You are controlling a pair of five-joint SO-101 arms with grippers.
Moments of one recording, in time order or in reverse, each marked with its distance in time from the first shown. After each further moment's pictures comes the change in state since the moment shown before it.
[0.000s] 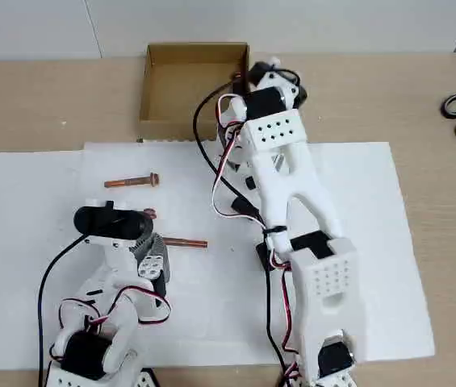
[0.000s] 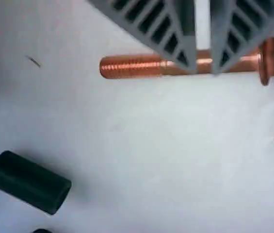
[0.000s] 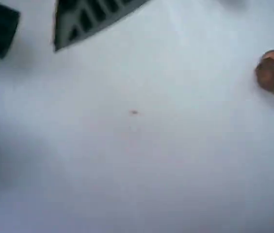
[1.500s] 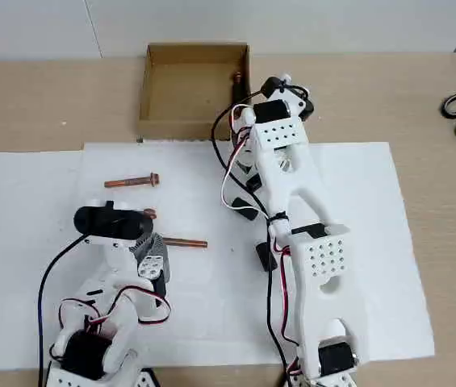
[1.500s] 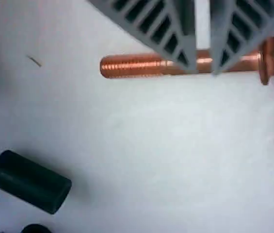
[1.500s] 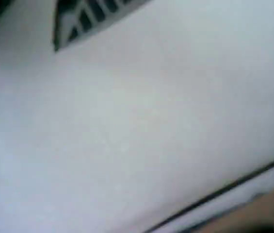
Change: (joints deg) left arm 0.0 0.0 0.0 0.0 0.0; right arm 4.4 12.0 -0.7 -10.2 0.6
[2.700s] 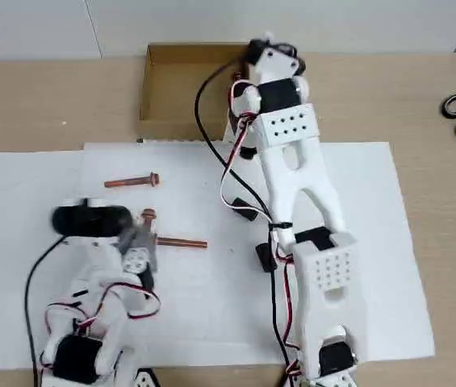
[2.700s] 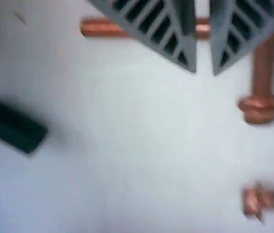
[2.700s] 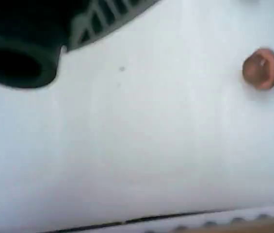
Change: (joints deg) left arm -7.2 0.0 -5.5 -0.4 0.0; right arm -1.1 -12.0 -10.2 9.5 15.3
